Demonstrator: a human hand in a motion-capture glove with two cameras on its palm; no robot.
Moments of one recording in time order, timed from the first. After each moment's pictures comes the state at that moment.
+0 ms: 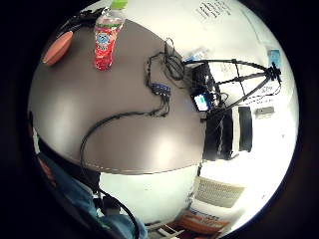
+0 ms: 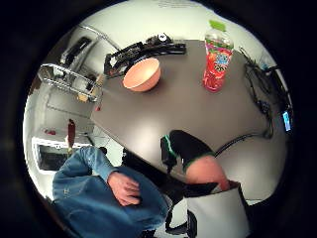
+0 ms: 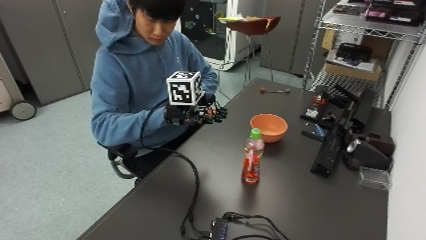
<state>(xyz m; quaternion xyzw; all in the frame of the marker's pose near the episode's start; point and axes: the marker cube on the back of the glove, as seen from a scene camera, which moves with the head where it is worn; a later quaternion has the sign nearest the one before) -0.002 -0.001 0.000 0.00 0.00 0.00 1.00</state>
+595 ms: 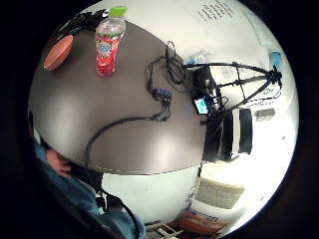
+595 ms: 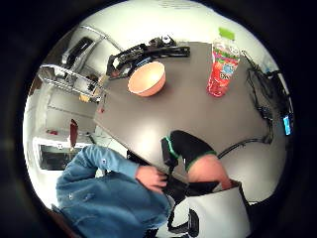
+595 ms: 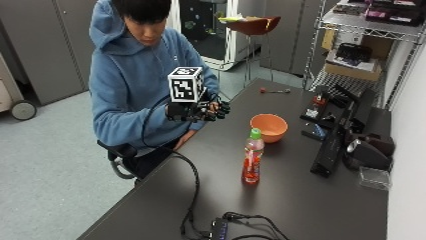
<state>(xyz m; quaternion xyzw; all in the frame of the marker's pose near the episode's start) 0.004 -0.011 -0.015 0.00 -0.01 -0.01 1.00</state>
